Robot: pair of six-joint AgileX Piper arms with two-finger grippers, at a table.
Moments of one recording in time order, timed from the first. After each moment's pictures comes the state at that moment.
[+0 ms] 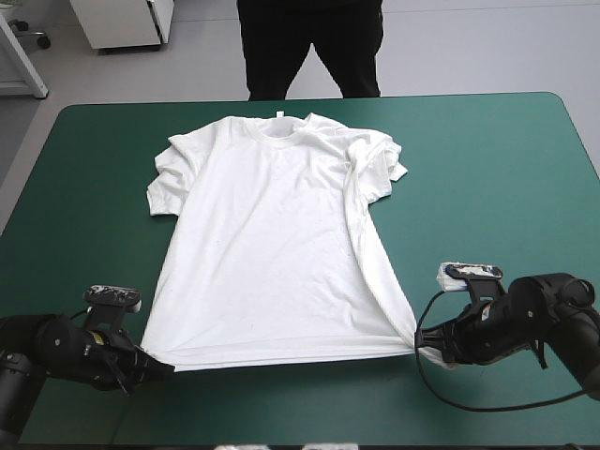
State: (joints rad) left arm -0.08 0.84 -0.66 -0.18 1.23 0.15; right arm 0.30 1.06 -0.74 0.24 1.10 0.14
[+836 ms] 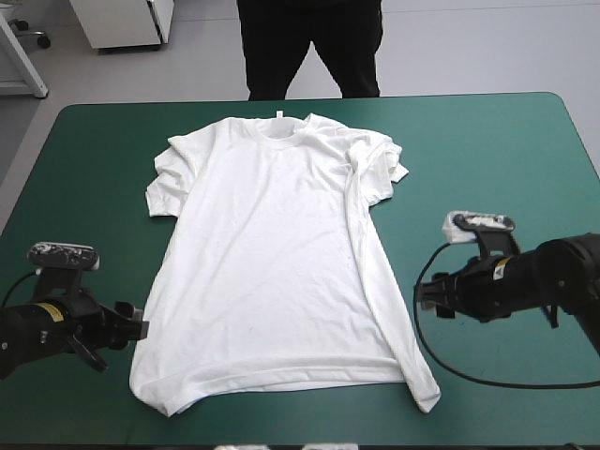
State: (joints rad) left arm -0.08 0.79 -0.95 -0.08 1.25 0.08; right arm 0.30 1.06 -1.07 0.25 1.22 0.17
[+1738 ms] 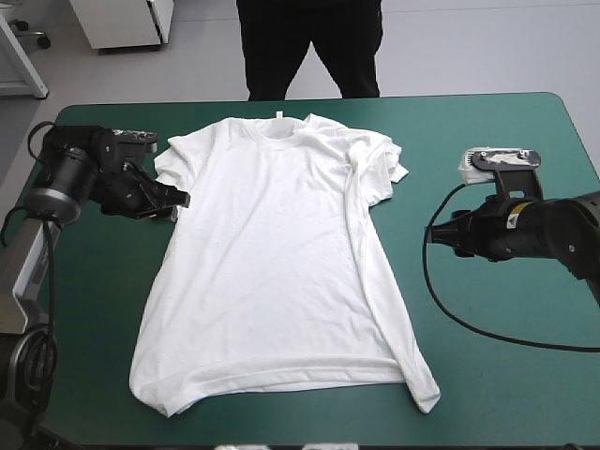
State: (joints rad) left arm -0.08 1.64 -1.53 -0.04 1.22 0.07; right arm 0.30 1.14 -1.31 0.06 1.17 0.19
